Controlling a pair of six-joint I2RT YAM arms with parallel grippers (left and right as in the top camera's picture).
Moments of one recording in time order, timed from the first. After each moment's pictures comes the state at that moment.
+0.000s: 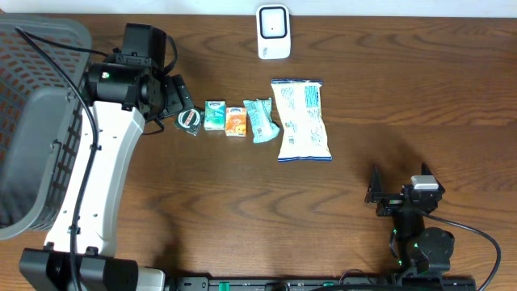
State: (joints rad) left arm -0.13 1.58 1.61 -1.23 -0.19 -0.49; right arm 0.00 0.02 0.01 -0.07 -0.02 -0.01
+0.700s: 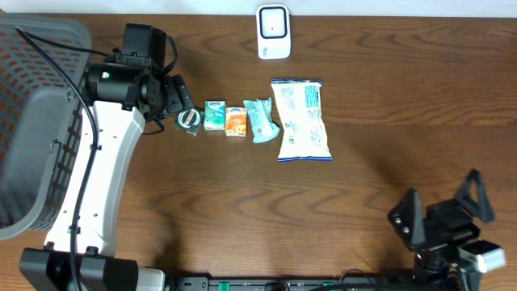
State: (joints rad) left arm -0.13 1.58 1.61 -1.23 -0.19 -0.49; right arm 0.00 0.03 0.04 0.91 -0.11 0.31
